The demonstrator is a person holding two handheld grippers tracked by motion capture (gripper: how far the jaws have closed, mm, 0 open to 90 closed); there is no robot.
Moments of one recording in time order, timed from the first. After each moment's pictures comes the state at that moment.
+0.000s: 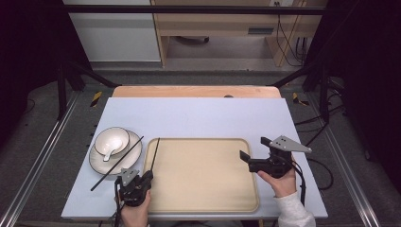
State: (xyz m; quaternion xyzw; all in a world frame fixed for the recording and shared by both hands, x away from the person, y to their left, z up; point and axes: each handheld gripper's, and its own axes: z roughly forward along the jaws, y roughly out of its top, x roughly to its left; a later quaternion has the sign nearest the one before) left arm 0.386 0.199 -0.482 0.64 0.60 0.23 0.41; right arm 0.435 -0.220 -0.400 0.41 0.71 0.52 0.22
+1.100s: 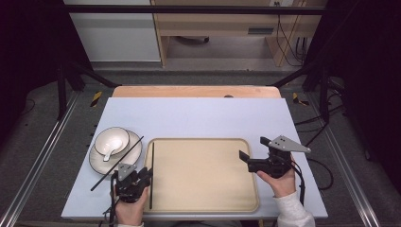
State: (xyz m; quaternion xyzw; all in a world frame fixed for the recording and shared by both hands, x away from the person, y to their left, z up) left arm 0.390 0.210 -0.450 0.67 0.56 0.23 0.42; right arm 0.435 -0.217 -0.398 0.41 0.71 0.52 0.23
